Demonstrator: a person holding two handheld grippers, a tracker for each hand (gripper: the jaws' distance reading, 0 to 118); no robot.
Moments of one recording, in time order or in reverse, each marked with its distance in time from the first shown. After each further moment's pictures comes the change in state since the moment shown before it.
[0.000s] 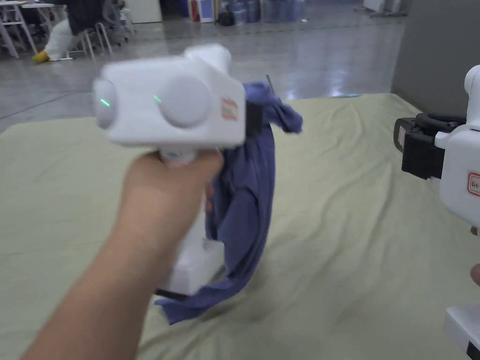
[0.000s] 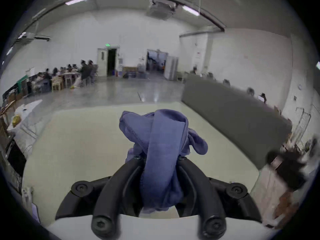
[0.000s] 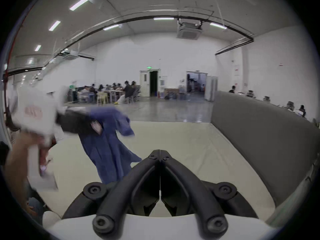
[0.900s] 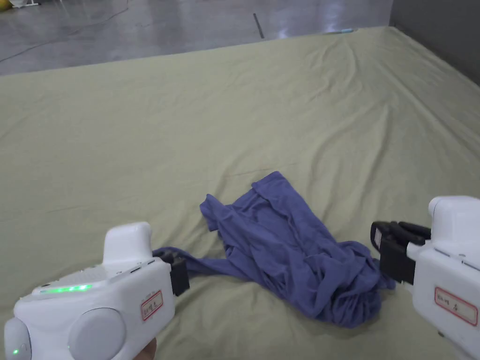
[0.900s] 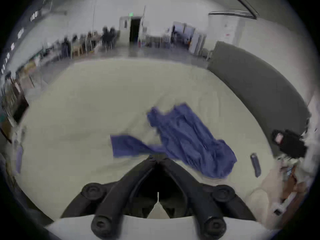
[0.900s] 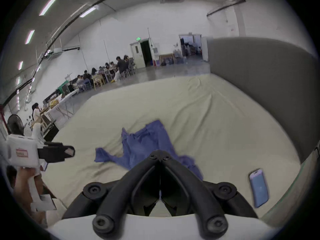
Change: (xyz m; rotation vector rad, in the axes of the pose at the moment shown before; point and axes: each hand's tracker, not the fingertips) left arm -0.071 -0.222 -0.010 -0.274 0.106 0.294; right arm 0.013 -0.181 -0.060 -0.367 0.089 -0.216
